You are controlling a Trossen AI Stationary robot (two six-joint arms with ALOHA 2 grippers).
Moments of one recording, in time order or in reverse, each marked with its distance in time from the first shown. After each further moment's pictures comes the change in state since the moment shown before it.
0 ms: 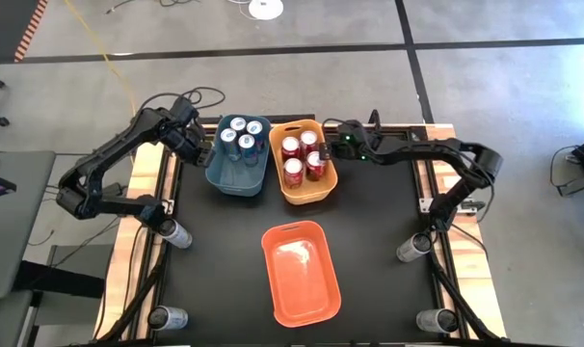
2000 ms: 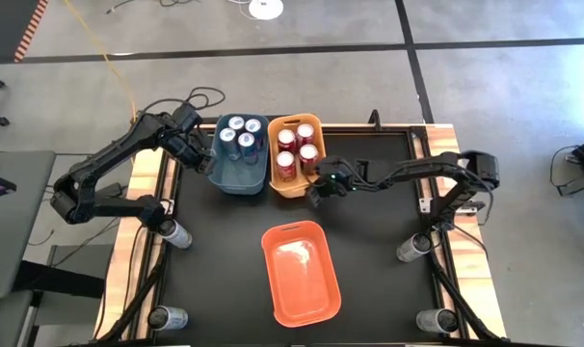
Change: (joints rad) left arm -0.128 -0.064 0.001 -0.007 0.014 -0.043; right arm 0.353 -0.008 0.060 -0.099 -0.008 -0.150
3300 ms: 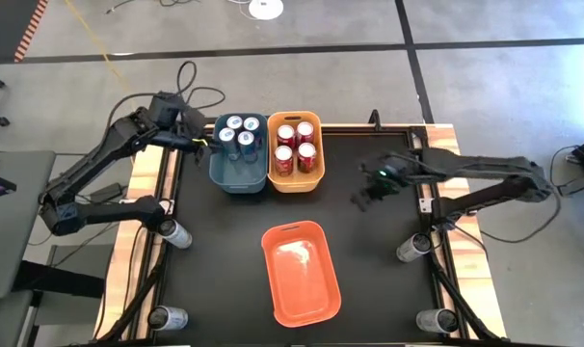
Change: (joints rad) left arm -0.103 -0.164 0.126 0.255 0.008 0.160; right arm 0.062 -0.442 0.134 -0.794 -0.092 0.166
